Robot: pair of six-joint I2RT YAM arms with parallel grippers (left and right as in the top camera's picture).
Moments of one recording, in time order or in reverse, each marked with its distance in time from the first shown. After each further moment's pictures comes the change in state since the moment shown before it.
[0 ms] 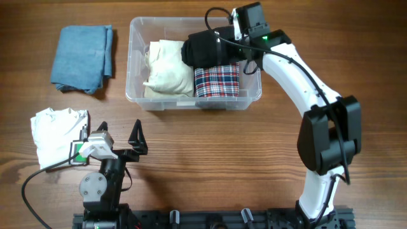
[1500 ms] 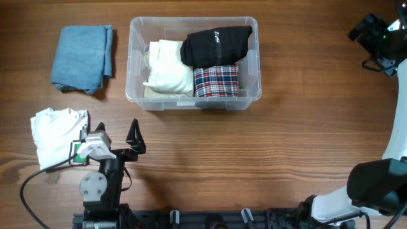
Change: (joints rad) left arm 0.000 0.000 0.005 -0.026 -0.049 -0.036; right arm -0.666 -0.344 0.122 -0.447 -0.055 0.368
